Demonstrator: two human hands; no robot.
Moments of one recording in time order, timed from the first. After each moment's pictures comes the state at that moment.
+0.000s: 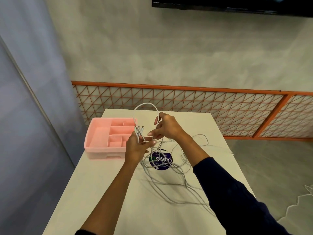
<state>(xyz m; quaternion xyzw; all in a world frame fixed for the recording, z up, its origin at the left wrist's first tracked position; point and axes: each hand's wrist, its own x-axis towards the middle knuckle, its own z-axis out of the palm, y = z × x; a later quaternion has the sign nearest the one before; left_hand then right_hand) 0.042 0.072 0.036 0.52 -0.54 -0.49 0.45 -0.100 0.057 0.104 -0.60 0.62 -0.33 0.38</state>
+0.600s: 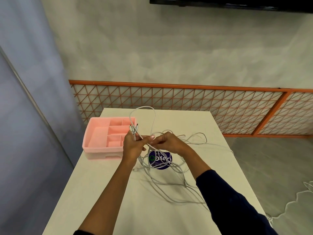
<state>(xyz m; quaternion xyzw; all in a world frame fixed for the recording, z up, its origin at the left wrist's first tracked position) 0.045 0.063 0.033 0.51 -0.51 -0.51 0.47 -0.120 0.073 0.041 -0.64 0.58 -0.27 0.43</state>
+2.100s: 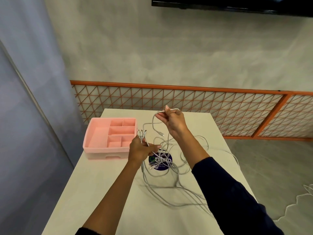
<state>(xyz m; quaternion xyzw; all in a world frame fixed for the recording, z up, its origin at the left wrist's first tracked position) 0.035 0.066 0.022 0.54 -0.52 -0.53 0.39 -0.099 0.042 0.105 -0.25 0.43 -0.70 0.52</state>
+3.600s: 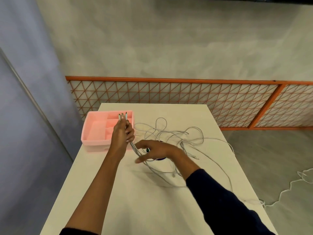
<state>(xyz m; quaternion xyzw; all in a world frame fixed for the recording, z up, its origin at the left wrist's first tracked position) 0.068 0.081 0.065 0.37 -0.38 -0.66 0.54 -0.077 0.115 0.050 -0.71 0.54 -0.05 0.45</state>
